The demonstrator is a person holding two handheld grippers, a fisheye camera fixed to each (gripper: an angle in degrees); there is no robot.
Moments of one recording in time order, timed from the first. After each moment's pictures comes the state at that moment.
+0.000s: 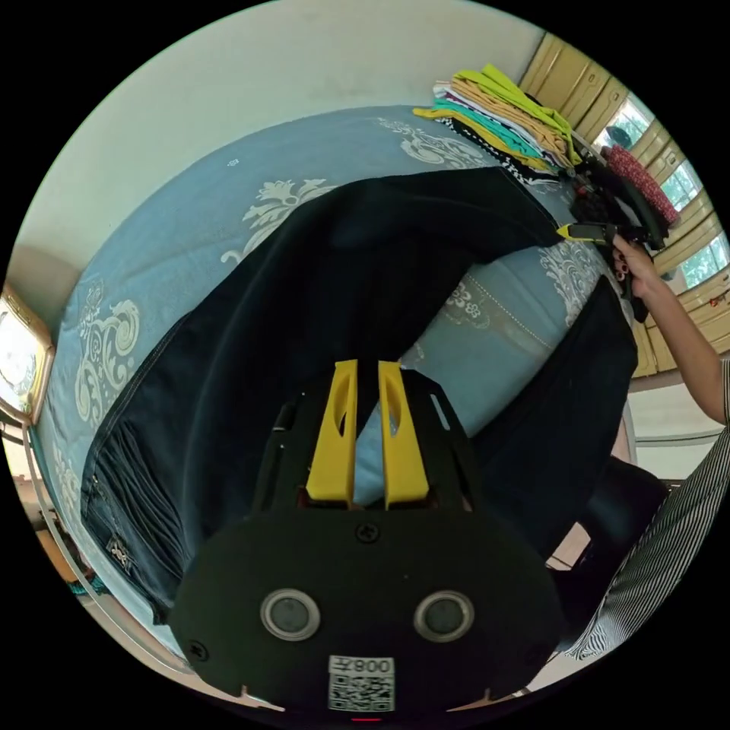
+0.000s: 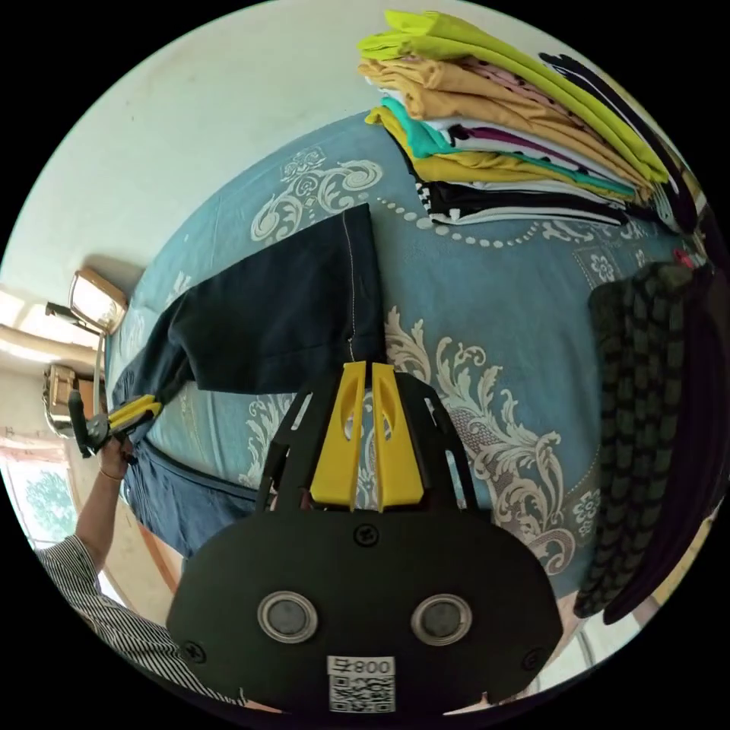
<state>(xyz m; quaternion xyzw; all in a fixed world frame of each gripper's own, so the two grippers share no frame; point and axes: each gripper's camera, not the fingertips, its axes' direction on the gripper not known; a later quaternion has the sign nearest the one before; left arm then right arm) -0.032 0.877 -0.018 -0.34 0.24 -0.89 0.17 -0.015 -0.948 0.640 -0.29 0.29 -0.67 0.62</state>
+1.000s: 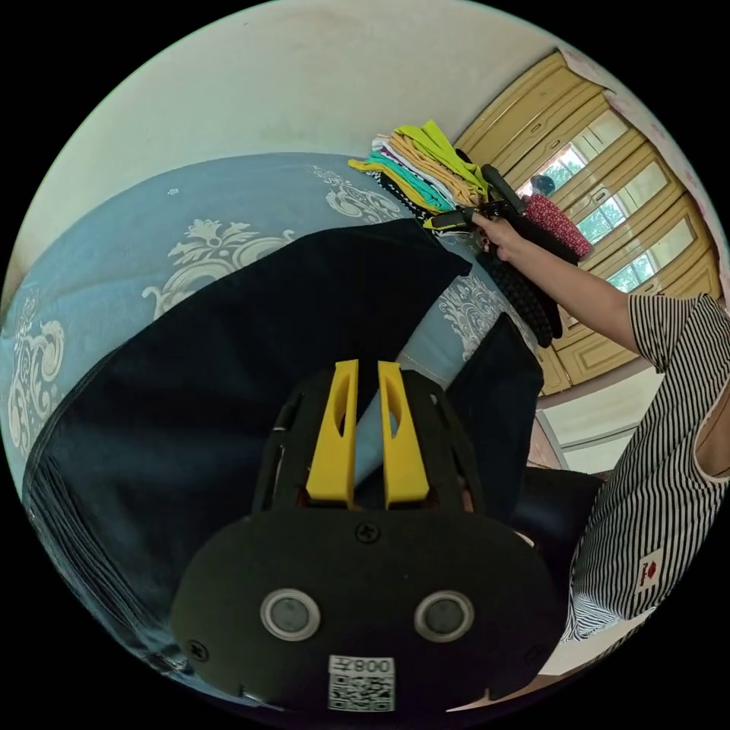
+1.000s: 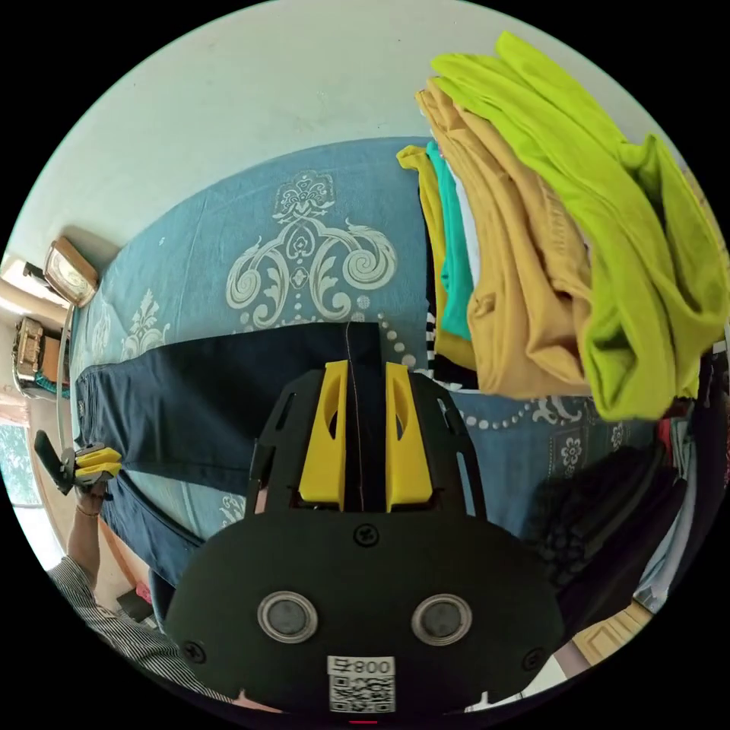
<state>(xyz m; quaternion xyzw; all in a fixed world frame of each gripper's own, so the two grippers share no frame) 0.054 0.855 0.001 -0.15 0.18 -0.96 0.16 -0.162 -0.712 0.776 -0.26 0.32 -0.76 0.50</state>
